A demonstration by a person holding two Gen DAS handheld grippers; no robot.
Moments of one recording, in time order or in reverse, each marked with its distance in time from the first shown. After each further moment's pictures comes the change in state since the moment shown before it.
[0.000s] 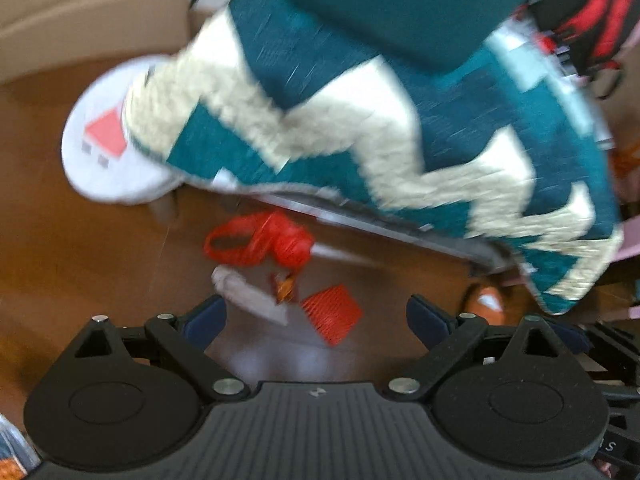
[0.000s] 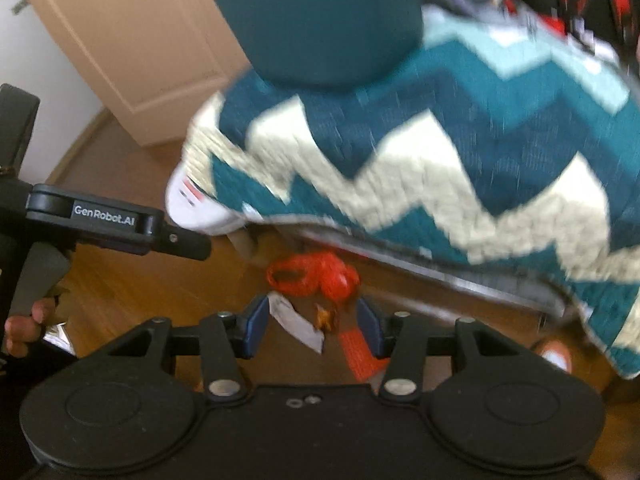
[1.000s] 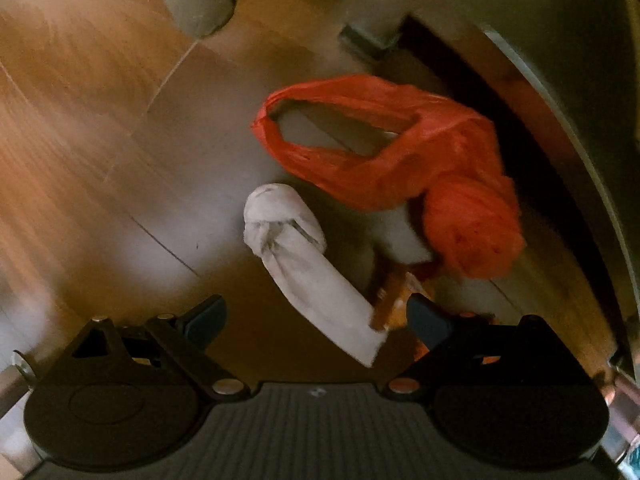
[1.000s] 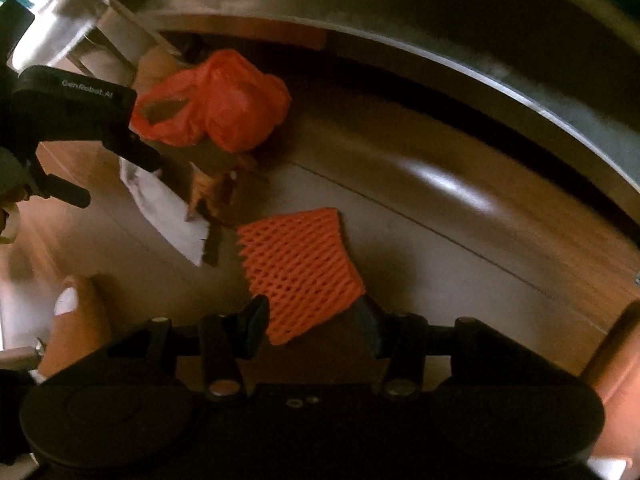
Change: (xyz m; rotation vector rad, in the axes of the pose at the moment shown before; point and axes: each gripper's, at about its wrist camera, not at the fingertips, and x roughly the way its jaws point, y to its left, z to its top) left arm 0.327 0.110 0.011 -0.449 0.405 0.195; right arm 0.307 -0.093 -0.073 -0.029 0.462 -0.043
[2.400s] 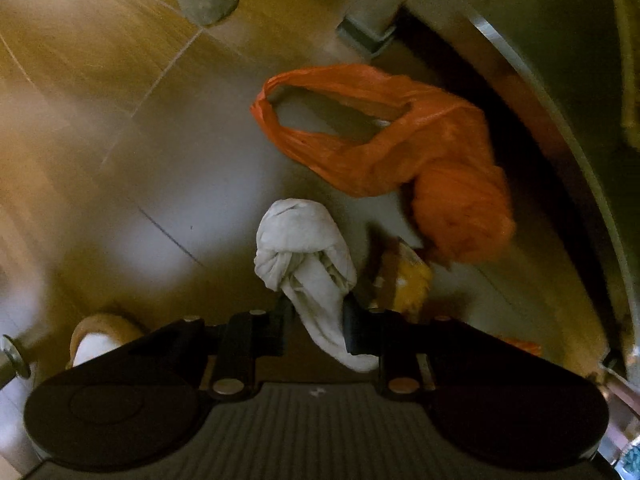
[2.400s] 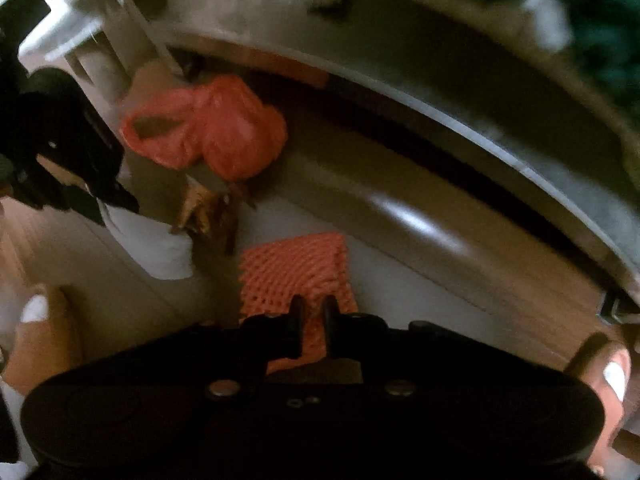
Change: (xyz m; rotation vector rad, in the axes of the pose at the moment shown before) left arm -0.018 -0.021 -0.033 -0.011 -0.035 -0.038; right arm -0.029 0.032 -0.003 -0.066 -0.122 -0.140
